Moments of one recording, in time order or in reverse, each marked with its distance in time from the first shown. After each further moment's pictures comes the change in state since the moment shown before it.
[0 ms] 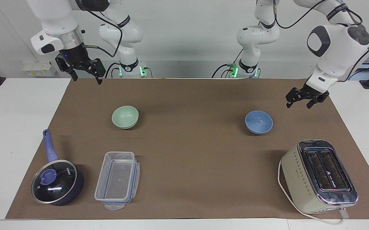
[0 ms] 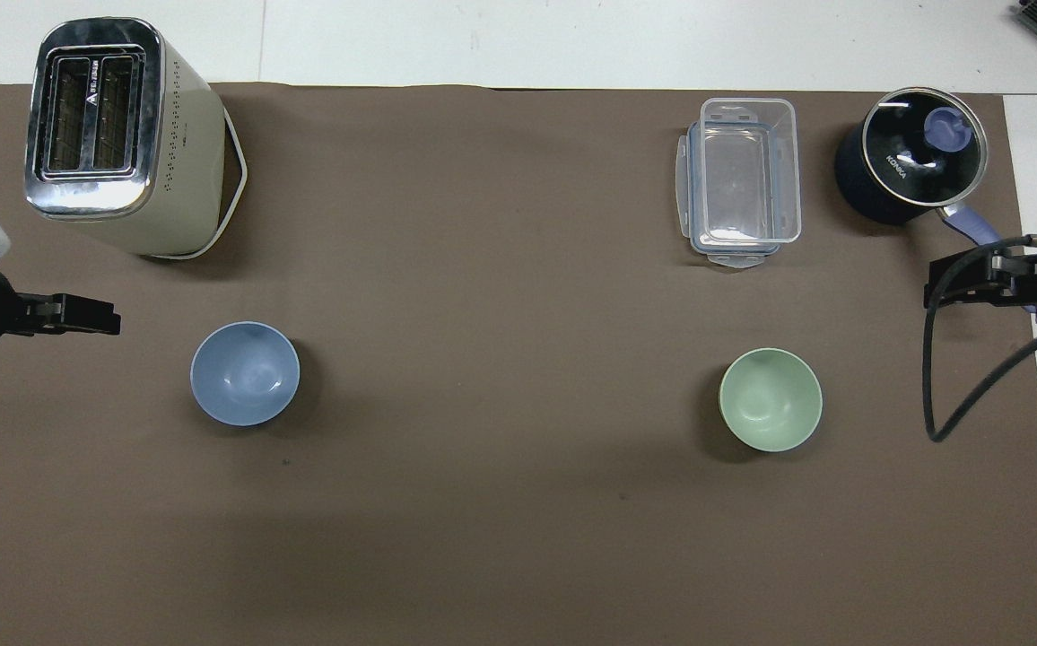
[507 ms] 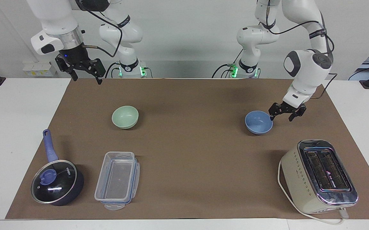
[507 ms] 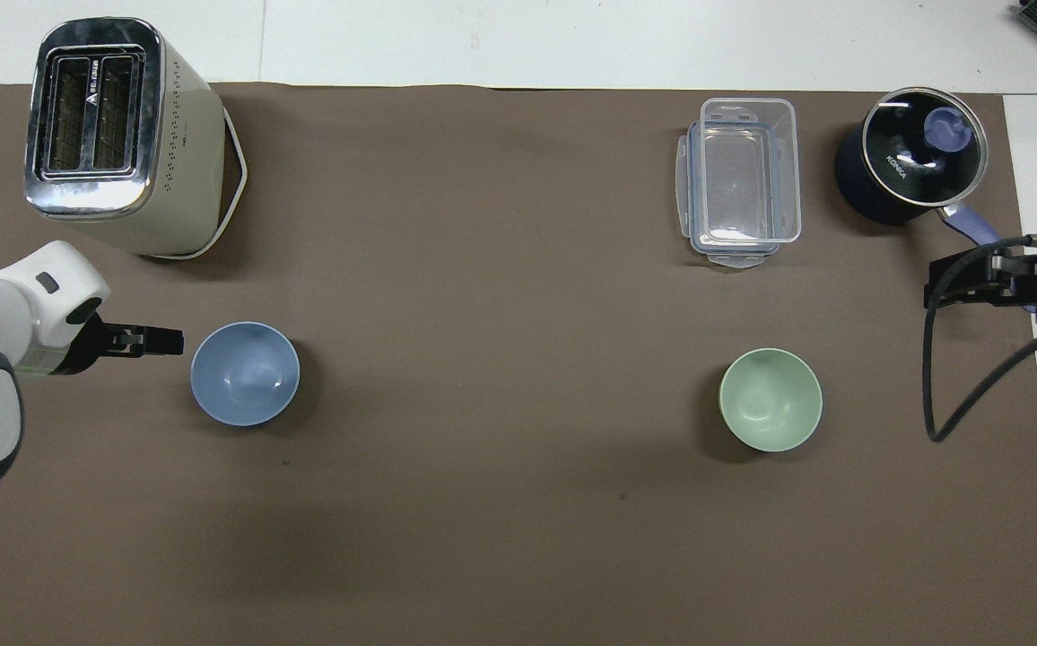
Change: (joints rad) left arm -0.059 0.039 -0.010 -0.292 -0.022 0.394 0.001; right arm 0.000 0.000 0.000 0.000 0.000 0.000 0.000
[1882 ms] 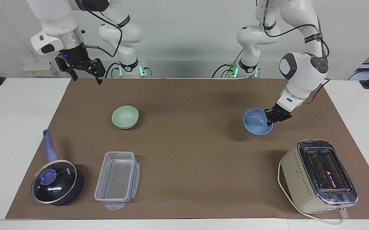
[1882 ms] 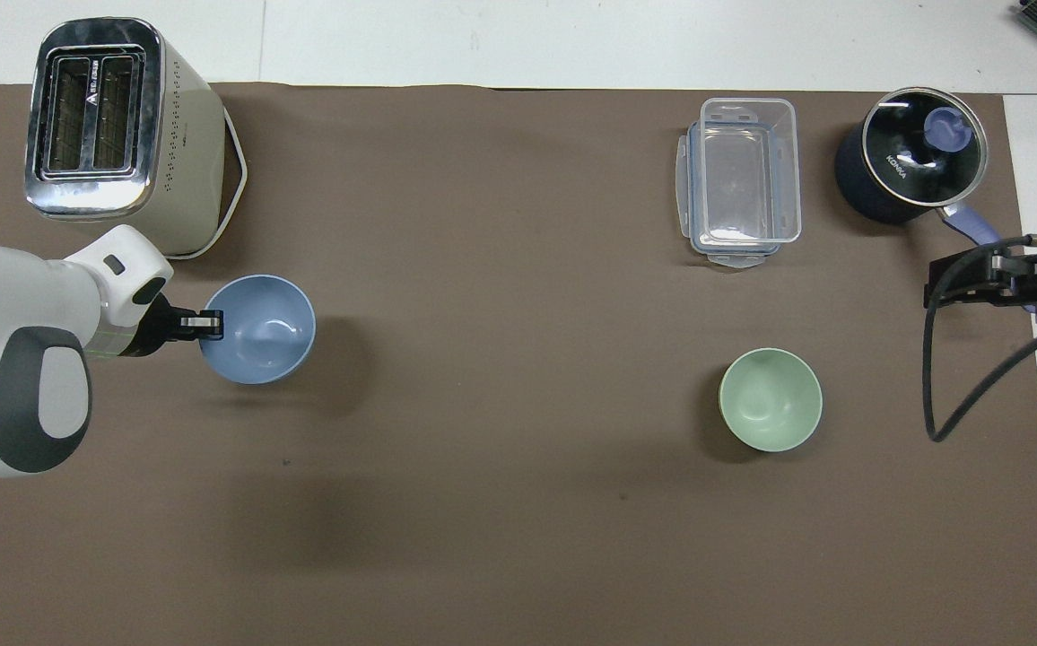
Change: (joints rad) left arm -0.080 0.040 -0.004 0.139 -0.115 -0.118 -0.064; right arm 0.000 0.000 0.000 0.000 0.000 0.000 0.000
